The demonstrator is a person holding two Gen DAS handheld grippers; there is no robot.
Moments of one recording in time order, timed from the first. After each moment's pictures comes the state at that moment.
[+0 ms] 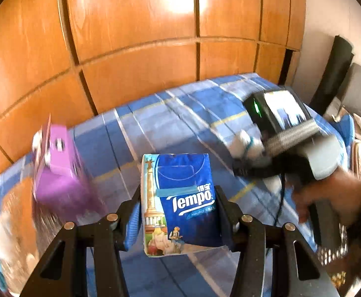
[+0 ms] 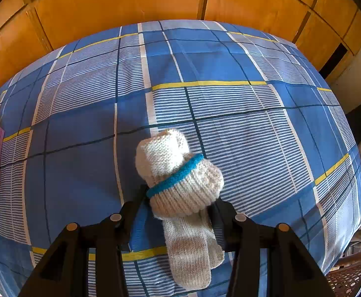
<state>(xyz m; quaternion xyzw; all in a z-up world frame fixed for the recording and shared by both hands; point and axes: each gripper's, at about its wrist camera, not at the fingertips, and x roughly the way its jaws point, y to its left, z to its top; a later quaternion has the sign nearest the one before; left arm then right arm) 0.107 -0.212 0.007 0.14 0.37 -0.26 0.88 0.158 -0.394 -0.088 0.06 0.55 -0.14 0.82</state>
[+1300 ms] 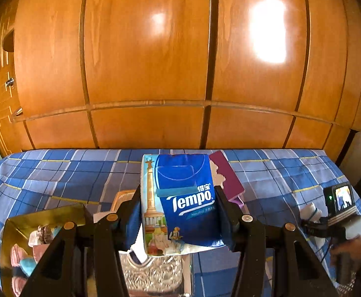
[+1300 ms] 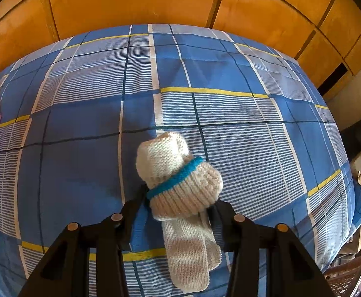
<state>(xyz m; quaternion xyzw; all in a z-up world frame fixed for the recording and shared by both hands) 0.119 -0.028 0.063 0.00 0.29 -0.07 0.95 0.158 -0.380 -0.086 0.00 0.54 -0.14 0.83</state>
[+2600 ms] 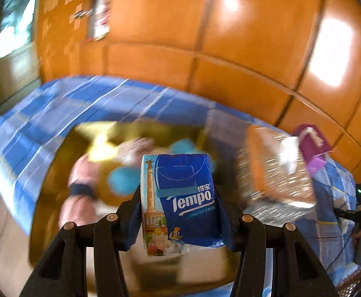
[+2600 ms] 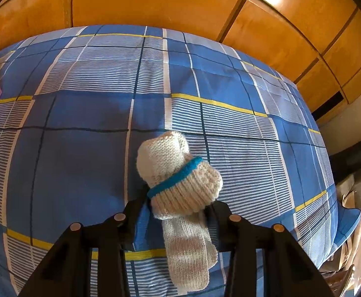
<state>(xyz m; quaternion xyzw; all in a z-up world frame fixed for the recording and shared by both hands) 0.023 0.180 -0.011 -0.14 0.37 0.07 0.91 0.157 -0.360 -0.086 -0.08 0.53 -0.15 0.83</state>
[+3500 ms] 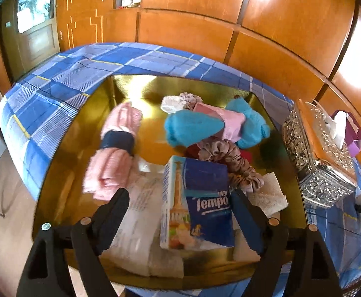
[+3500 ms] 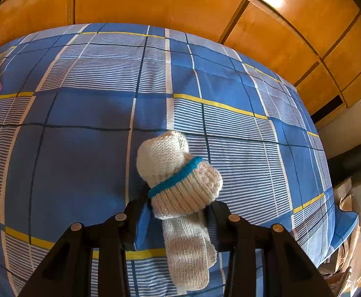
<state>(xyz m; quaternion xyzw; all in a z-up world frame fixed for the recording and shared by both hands) 0.011 0.203 -0.062 -0.15 0.42 0.12 0.89 0.159 -0.358 -0.086 -0.09 0.53 -0.15 0.83</state>
